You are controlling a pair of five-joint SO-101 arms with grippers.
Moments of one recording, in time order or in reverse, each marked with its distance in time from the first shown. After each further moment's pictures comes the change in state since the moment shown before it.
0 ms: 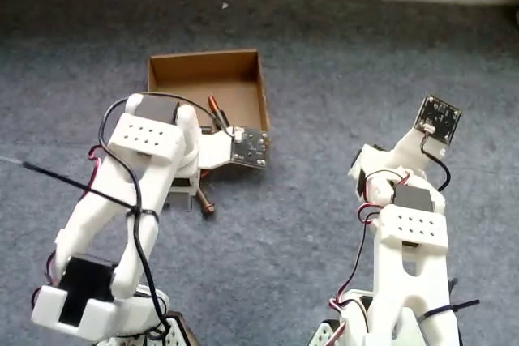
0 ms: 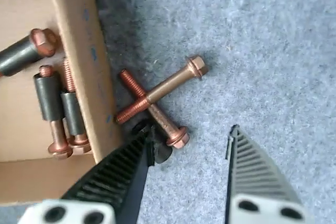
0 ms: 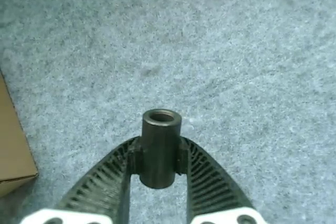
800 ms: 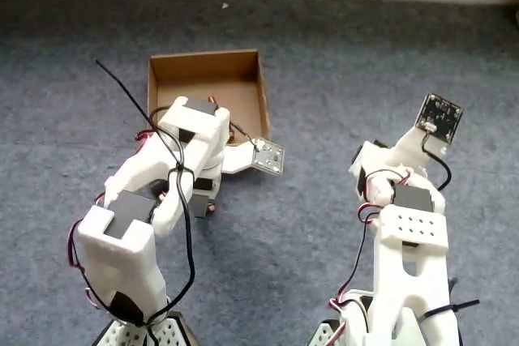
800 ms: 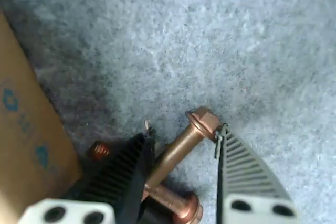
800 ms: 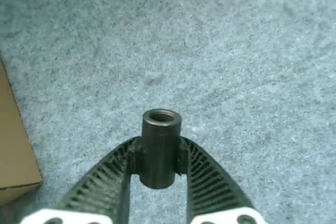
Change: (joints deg) left arm 3.5 29.0 -7.5 -8.1 -0.3; right arm 0.0 0.0 0.0 -2.1 0.0
